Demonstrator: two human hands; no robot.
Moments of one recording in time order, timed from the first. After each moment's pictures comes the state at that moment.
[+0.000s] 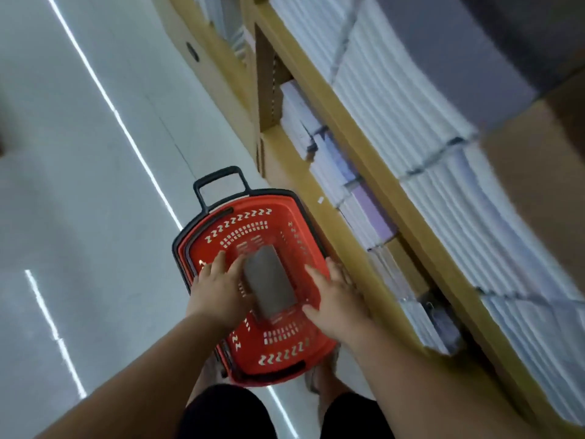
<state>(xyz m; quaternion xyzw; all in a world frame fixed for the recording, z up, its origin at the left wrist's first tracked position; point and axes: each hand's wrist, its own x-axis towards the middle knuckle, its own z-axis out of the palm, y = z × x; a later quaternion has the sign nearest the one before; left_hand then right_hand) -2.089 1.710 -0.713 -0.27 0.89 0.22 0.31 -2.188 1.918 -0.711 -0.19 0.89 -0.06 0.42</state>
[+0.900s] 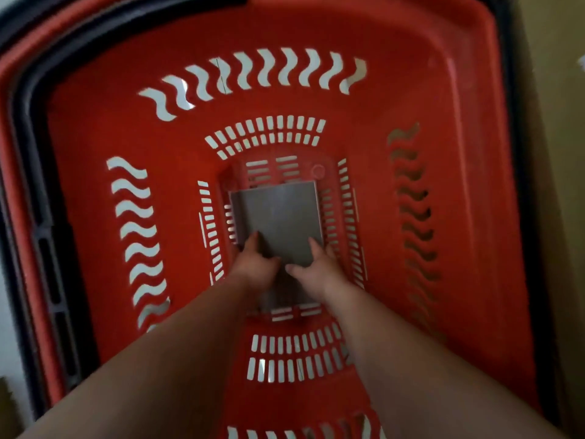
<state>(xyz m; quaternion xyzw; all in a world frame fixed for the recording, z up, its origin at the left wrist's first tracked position) -2.088 1.756 -1.202 -0.59 0.53 0.55 0.26 -2.185 1.868 -1.223 -0.08 0.81 -0.10 0.57</state>
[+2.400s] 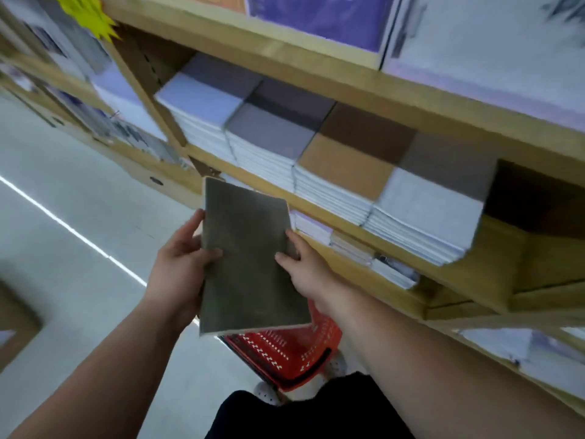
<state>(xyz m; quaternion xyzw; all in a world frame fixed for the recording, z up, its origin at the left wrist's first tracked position) -2.100 1.720 -0.420 -0.28 0.66 0.69 0.05 -2.135 1.912 -0.501 0.09 0.71 -0.63 0.30</state>
